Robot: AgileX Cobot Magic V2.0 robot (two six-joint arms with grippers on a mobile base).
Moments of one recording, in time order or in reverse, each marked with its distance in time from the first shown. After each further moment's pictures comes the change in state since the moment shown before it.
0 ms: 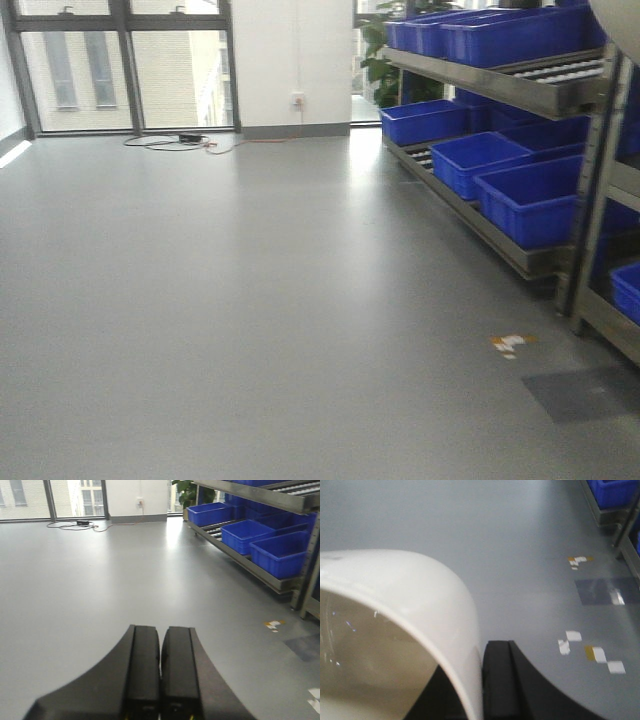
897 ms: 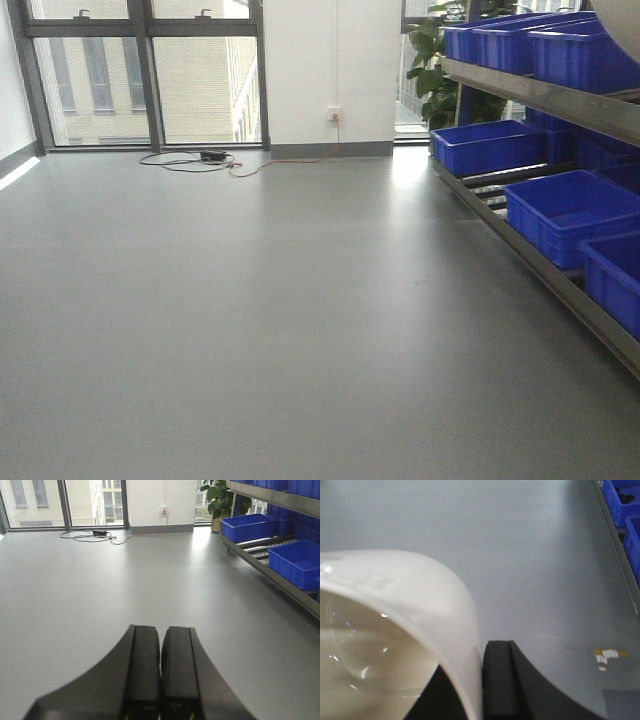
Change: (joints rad) left arm 0.000 0.000 0.000 0.000 0.000 0.000; right arm 0.000 0.000 0.000 0.000 0.000 0.000
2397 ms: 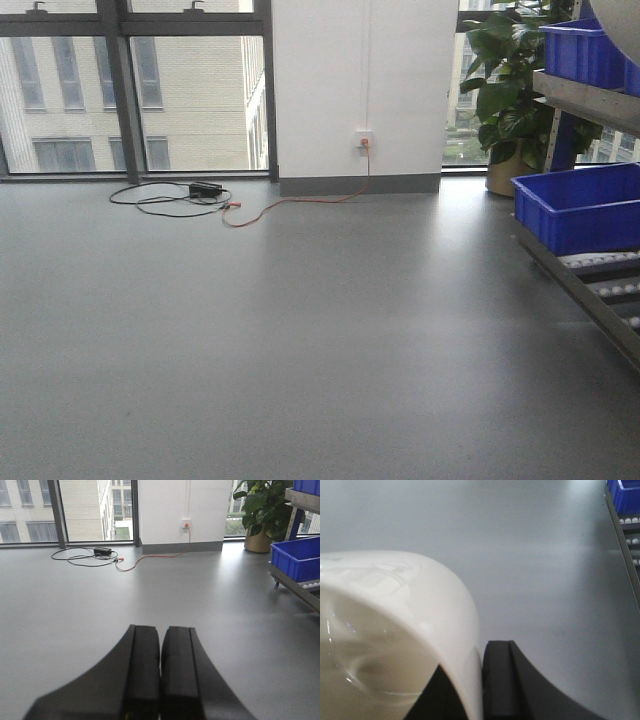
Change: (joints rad) left arm 0.000 0.000 0.000 0.000 0.001 0.000; right arm 0.000 0.000 0.000 0.000 0.004 0.000
